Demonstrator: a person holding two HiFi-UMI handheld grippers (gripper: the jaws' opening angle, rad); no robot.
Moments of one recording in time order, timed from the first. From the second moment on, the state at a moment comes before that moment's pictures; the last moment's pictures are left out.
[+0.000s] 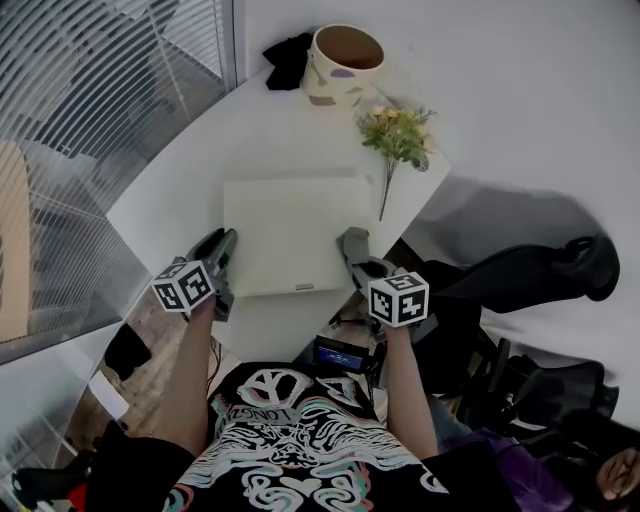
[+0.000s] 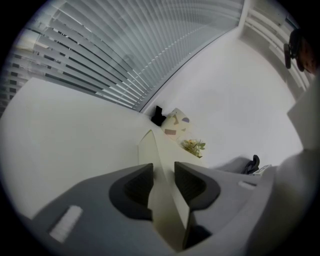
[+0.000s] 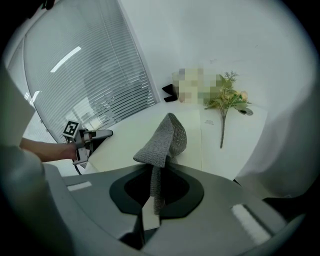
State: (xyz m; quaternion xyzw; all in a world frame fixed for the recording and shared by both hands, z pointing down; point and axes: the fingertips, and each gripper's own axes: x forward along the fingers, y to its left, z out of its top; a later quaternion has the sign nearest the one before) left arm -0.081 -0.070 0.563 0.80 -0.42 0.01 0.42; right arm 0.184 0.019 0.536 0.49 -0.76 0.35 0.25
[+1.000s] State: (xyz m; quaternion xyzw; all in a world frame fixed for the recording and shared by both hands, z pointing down) left arm -0.080 -0.071 0.563 0.81 -0.42 0.01 0.42; right arm 0.211 -0.016 0.535 0.56 -0.72 0.32 0.26
